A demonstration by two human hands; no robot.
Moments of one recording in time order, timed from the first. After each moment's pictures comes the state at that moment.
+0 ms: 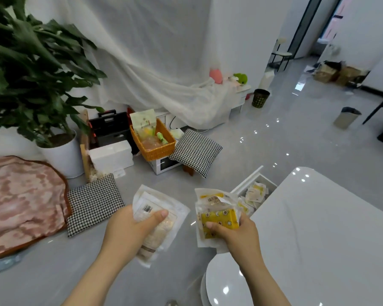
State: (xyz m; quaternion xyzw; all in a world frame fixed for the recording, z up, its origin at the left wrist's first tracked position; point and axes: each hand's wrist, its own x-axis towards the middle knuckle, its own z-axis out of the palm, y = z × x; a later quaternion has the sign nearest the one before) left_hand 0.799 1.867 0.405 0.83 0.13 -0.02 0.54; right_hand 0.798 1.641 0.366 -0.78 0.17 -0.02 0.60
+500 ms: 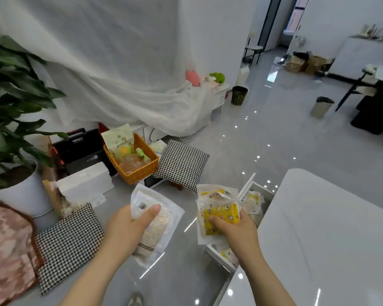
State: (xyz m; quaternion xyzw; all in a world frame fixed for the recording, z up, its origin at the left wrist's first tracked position) left_hand 1.010 1.865 0.401 0.85 0.07 -0.09 0.52; right_hand 0.974 1.639 0.369 -0.76 0.25 -0.05 0.60
